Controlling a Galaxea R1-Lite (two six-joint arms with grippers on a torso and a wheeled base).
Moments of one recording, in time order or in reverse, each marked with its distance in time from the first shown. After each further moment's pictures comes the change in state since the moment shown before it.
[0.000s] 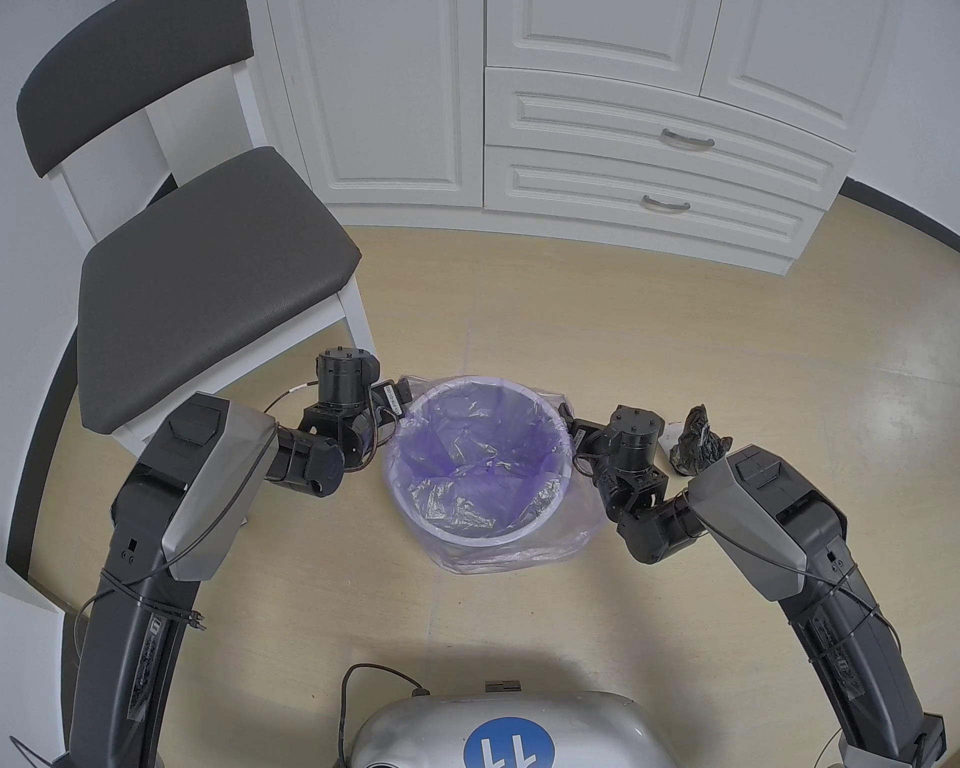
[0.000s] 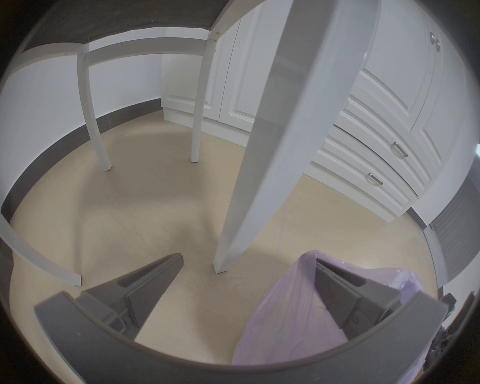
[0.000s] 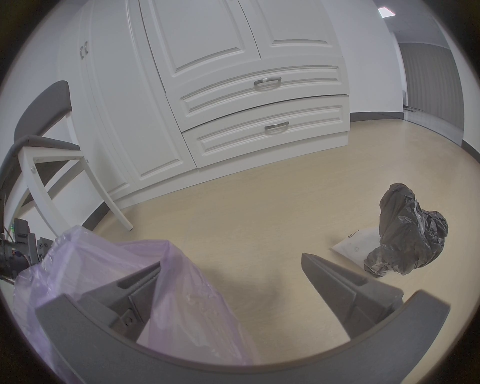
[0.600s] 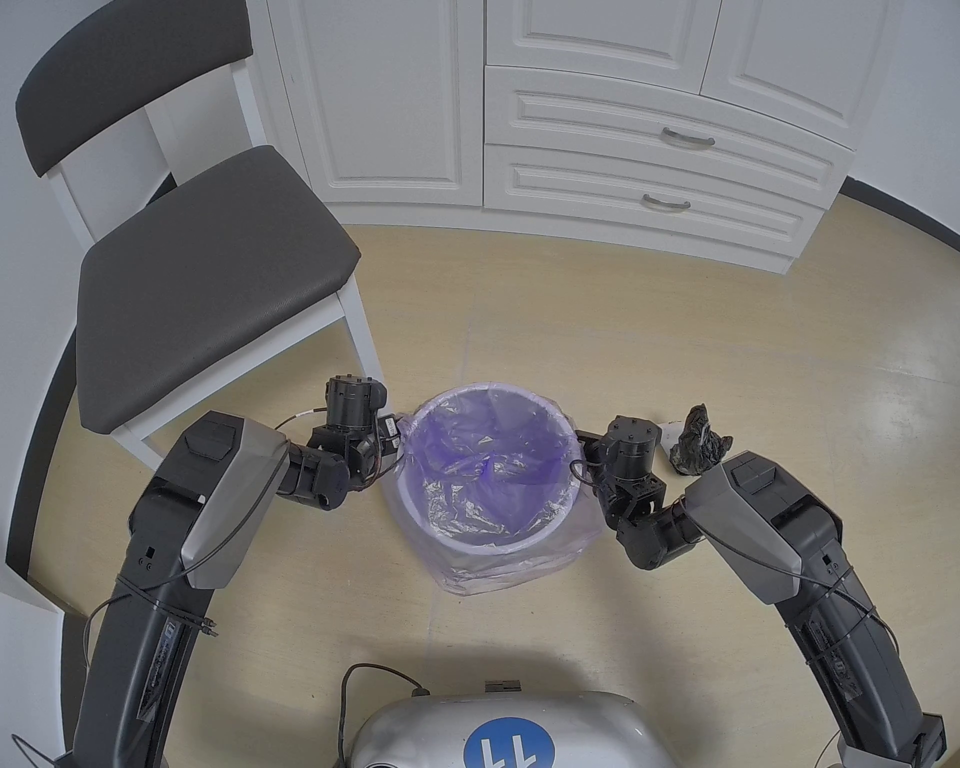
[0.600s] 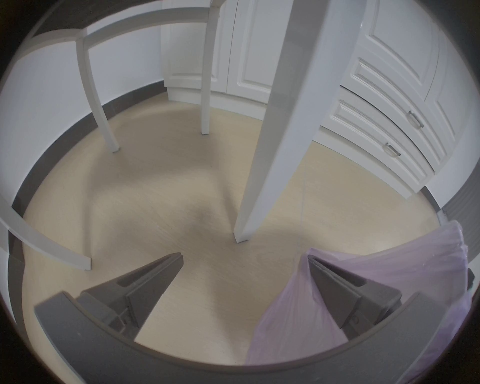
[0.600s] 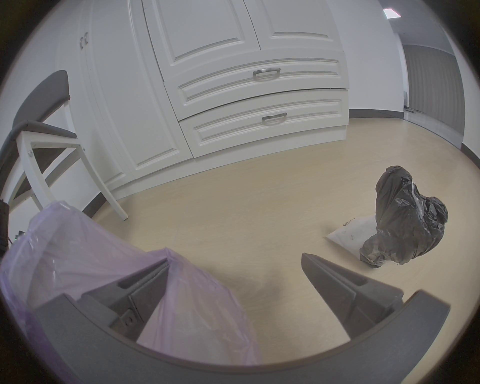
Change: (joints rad) left arm 0.007 0.066 -0.054 0.114 0.016 0.004; right arm -0.001 0.023 0.001 0.017 -0.001 -0.005
